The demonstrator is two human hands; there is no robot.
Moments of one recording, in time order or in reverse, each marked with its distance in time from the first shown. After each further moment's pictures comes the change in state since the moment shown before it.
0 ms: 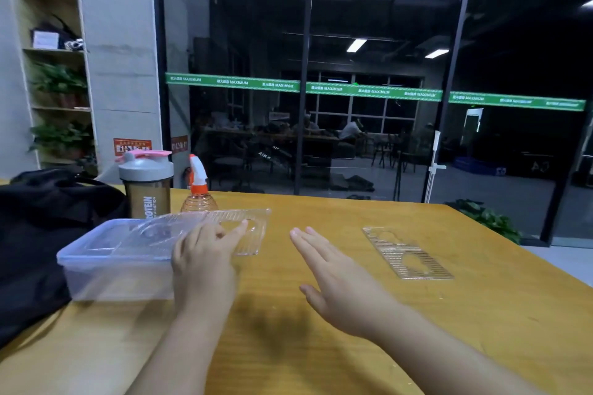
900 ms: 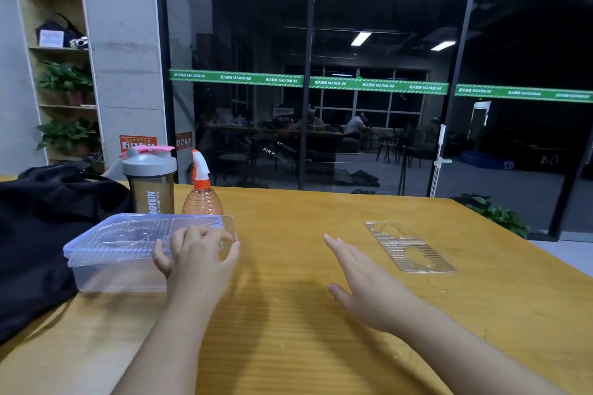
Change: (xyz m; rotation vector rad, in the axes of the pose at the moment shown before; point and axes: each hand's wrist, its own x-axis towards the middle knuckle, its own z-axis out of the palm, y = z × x) left_hand 0.002 -0.011 0.004 -0.057 -0.122 -0.259; right_hand -0.019 0.026 0.005 0.164 -0.090 0.236
